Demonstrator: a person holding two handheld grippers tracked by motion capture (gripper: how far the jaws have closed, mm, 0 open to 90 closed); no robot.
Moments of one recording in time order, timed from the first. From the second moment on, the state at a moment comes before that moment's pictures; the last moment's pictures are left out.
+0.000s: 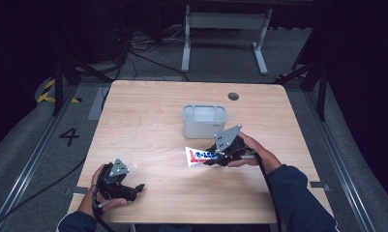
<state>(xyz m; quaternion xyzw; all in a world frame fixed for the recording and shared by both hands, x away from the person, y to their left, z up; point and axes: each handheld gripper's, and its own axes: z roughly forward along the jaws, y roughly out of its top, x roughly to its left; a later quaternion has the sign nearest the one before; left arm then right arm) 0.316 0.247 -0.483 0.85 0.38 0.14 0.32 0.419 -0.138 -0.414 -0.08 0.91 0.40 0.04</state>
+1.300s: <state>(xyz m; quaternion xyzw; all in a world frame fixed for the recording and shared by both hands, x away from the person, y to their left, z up) 0.326 0.243 -0.483 0.86 0.38 0.14 0.32 0.410 -0.160 -0.376 0.06 0.84 0.53 0.12</state>
